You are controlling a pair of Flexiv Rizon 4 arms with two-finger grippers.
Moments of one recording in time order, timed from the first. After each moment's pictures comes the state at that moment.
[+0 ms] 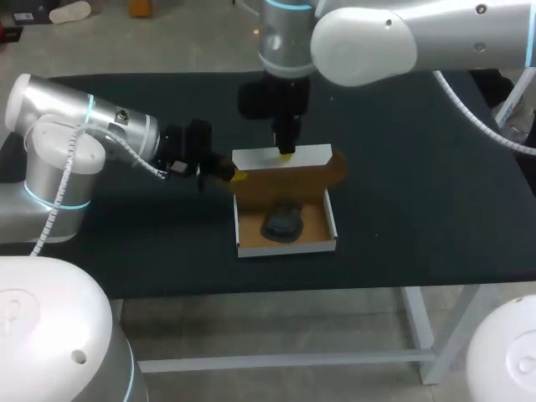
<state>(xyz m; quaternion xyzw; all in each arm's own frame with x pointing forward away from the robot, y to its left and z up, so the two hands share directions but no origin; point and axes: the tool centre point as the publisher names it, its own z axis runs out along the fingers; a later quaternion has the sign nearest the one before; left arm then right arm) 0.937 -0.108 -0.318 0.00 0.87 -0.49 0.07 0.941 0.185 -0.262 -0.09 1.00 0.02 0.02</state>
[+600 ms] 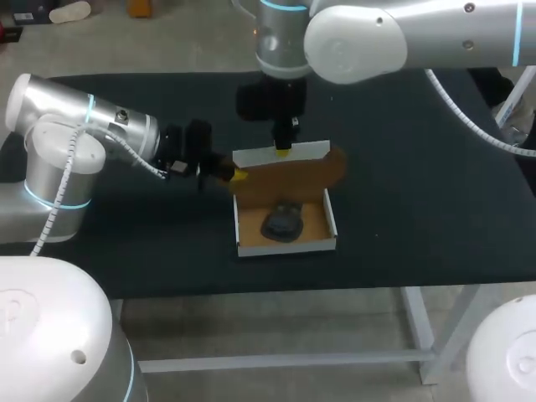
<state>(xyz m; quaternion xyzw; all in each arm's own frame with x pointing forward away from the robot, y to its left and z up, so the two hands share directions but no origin) 0.938 -0.107 -0.319 0.00 0.87 -0.49 0.07 0.946 0.188 -0.271 -0.09 1.00 0.01 0.00</state>
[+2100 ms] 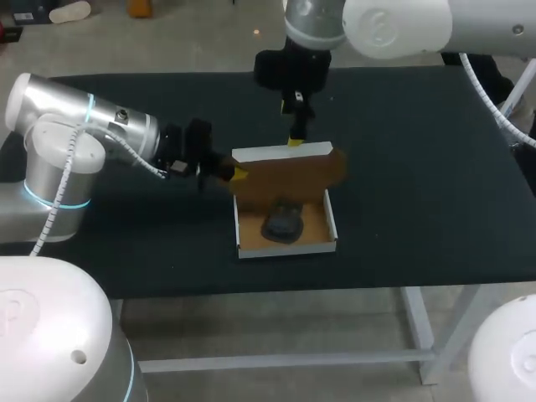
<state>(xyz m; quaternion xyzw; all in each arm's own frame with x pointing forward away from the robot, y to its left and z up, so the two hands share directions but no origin) 0.938 -0.108 -0.317 0.00 0.87 -0.49 0.07 0.954 0.171 -0.219 -0.05 1.00 0.08 0.02</state>
